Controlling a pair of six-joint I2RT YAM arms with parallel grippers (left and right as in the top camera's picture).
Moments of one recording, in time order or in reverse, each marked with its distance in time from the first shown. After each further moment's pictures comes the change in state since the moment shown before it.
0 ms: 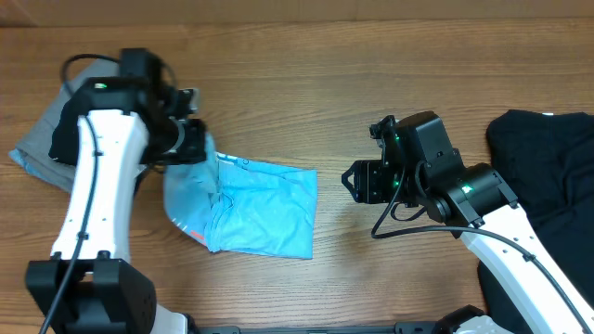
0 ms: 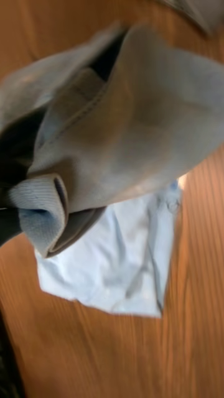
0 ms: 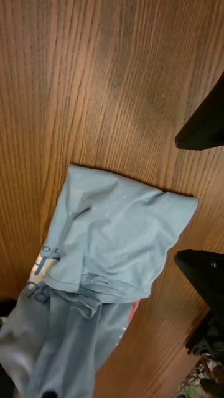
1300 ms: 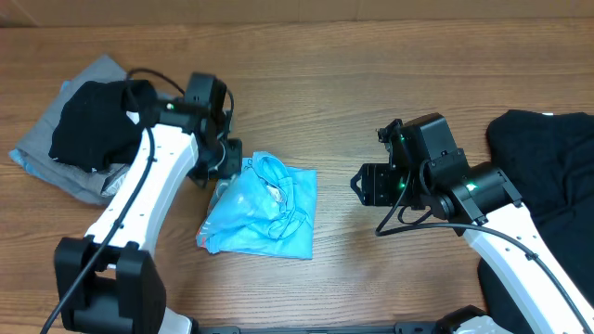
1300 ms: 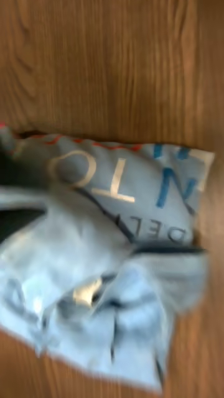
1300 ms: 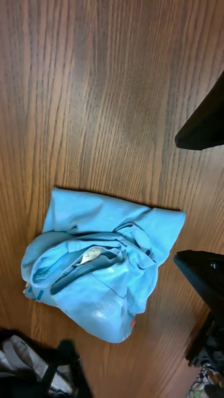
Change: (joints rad) left arm -0.191 0.005 -0.248 0.238 -0.191 -0.185; right arm -0.031 0.000 0.000 -0.079 0.021 0.000
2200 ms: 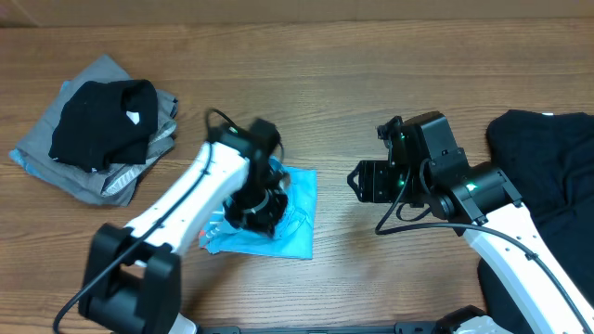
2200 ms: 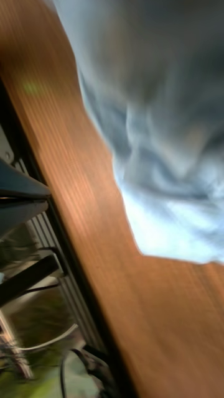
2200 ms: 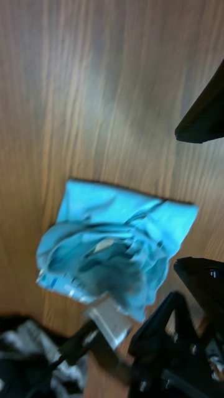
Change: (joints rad) left arm -0.228 0.019 -0.043 -0.267 0.287 0.043; right arm 0.000 0.002 0.000 0.061 -0.011 0.010
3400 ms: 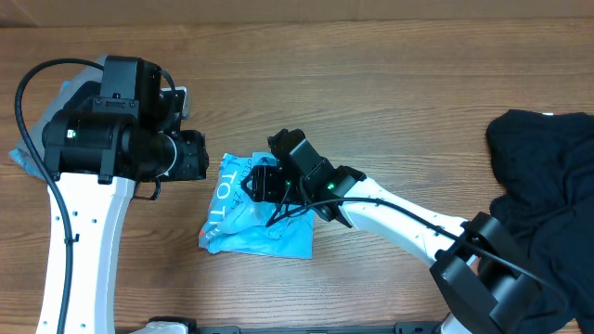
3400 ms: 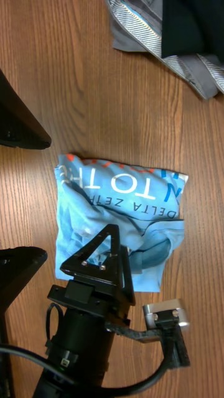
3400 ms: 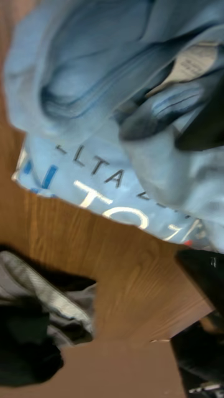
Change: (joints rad) left arm 0.324 -0.282 0.406 -0.144 -0.235 -0.004; right arm 0.386 0.531 -0.015 0.757 -0.023 0.454
